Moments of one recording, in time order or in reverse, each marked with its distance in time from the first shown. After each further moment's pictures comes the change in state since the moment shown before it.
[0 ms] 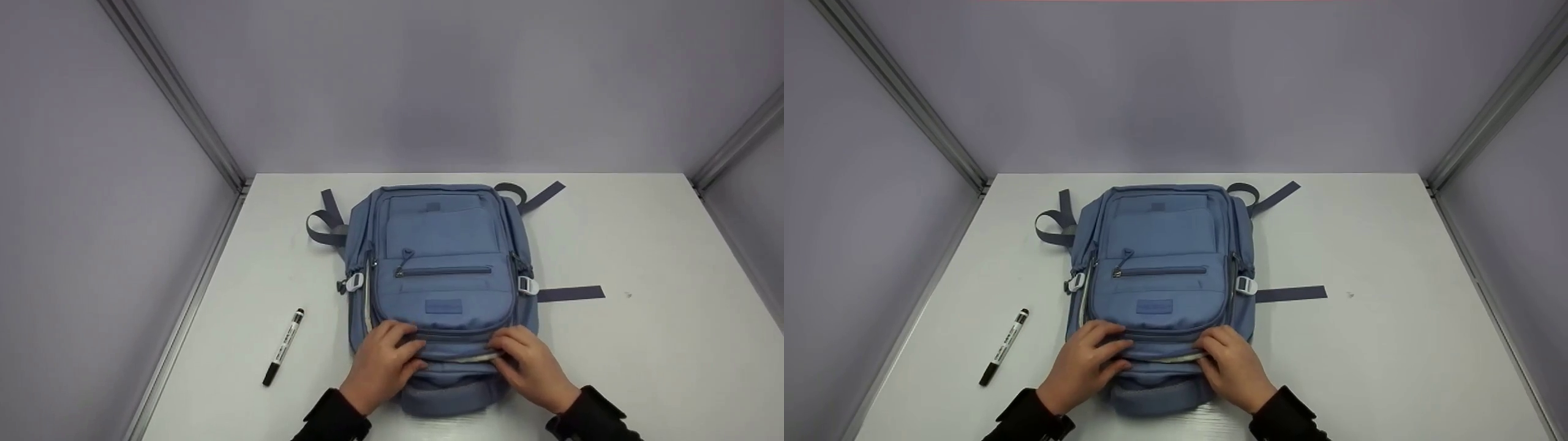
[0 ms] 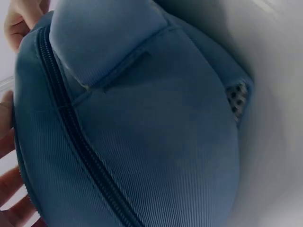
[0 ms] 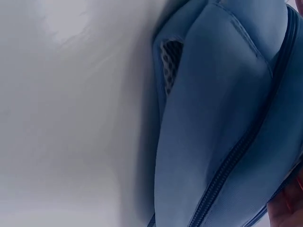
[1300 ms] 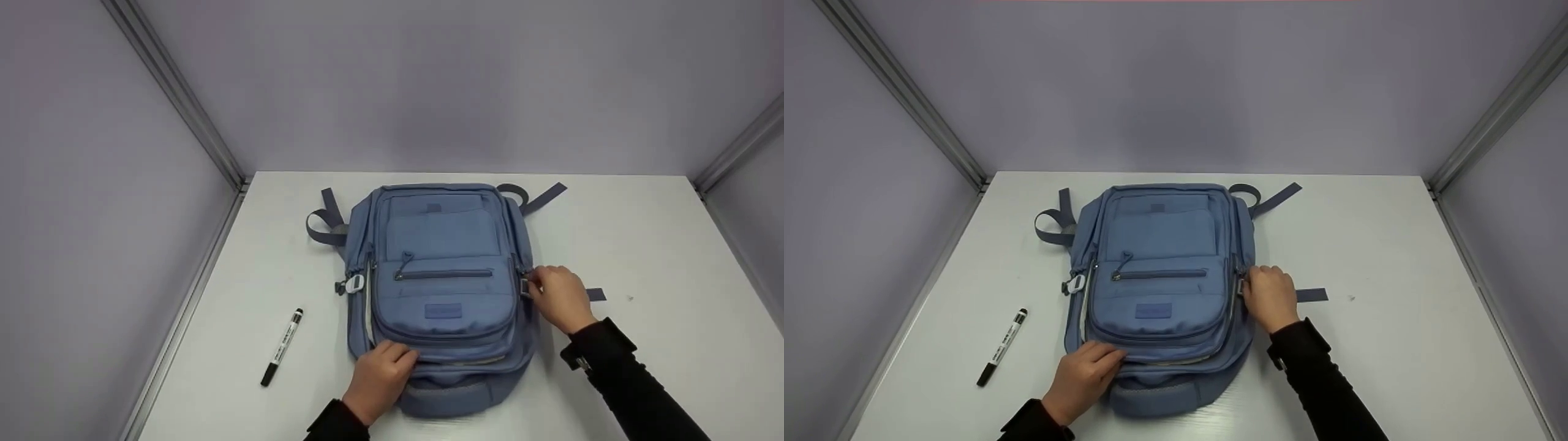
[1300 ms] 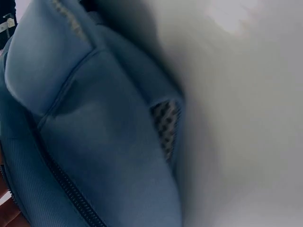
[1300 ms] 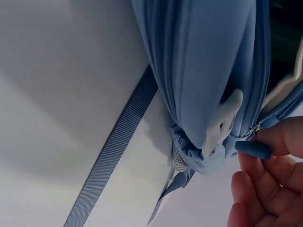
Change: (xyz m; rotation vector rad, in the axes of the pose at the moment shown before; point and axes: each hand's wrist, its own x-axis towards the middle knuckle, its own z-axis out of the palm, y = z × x) left_hand -0.011 0.007 0.019 0.152 0.183 0.013; right_hand 0.066 0.080 -0.041 -0.354 -0.174 0.469
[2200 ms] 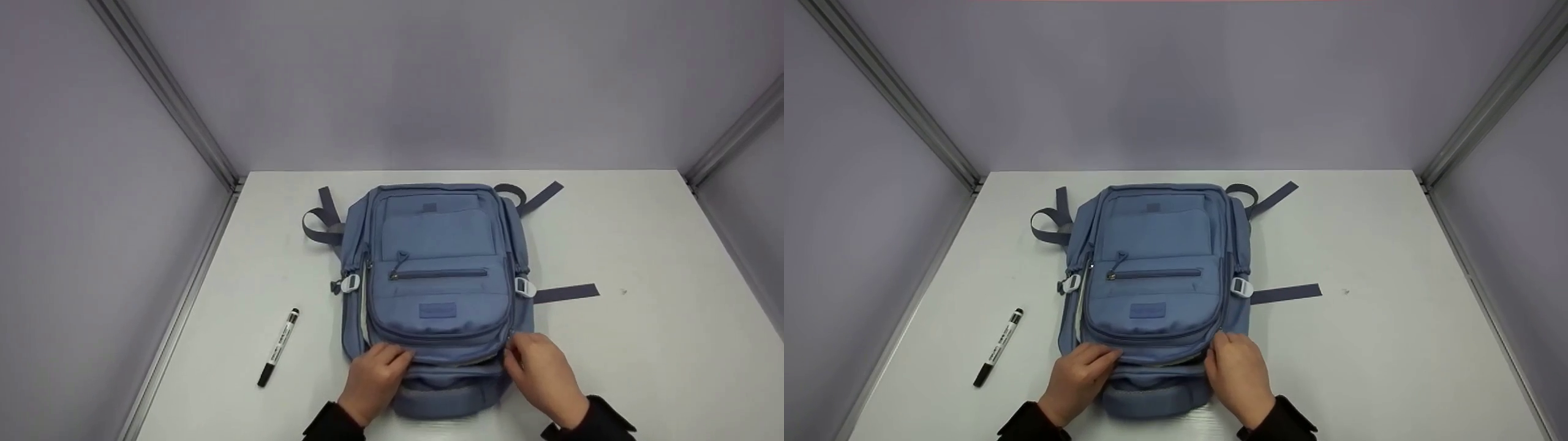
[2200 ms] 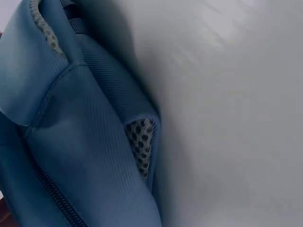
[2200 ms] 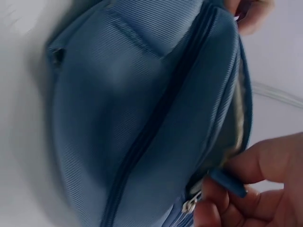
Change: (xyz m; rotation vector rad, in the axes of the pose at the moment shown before) left_hand -0.005 0.002 0.006 0.012 0.050 0.006; right_hand -0.090 -0.082 -0.018 0.103 -0.070 0.047
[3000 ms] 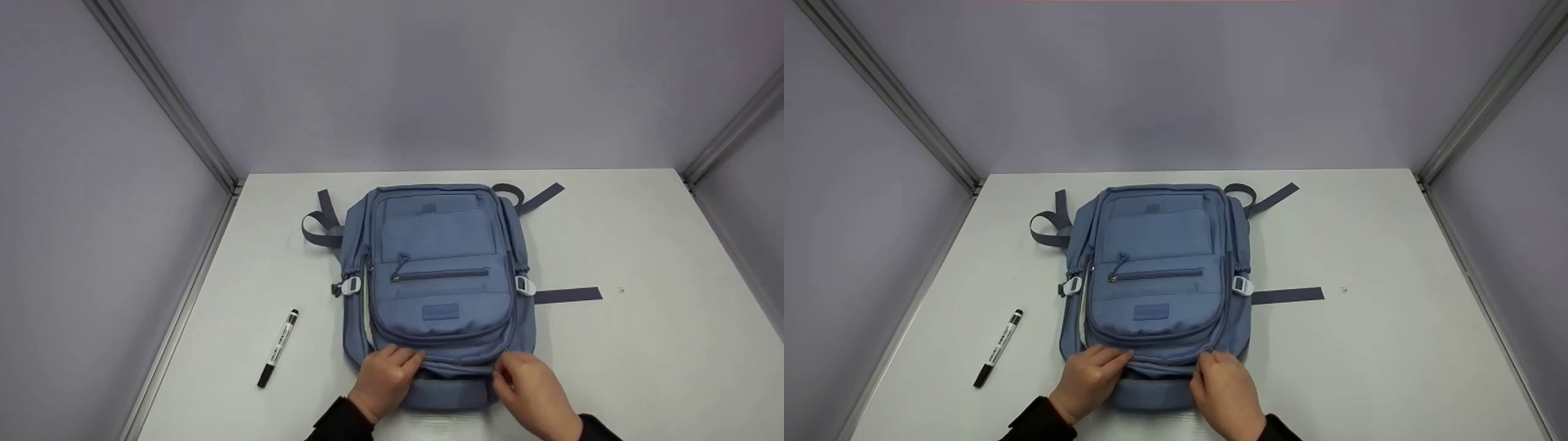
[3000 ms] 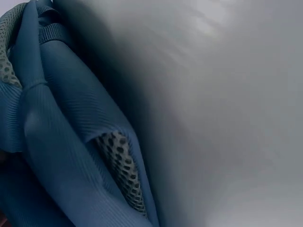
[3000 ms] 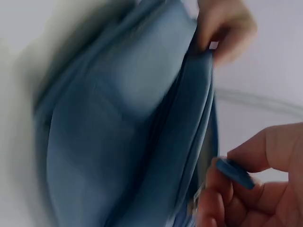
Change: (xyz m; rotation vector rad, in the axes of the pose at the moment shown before) left_hand 0.006 0.008 0.010 0.022 -0.016 0.079; right_hand -0.020 -0.015 0.000 0.099 -0.109 0.040
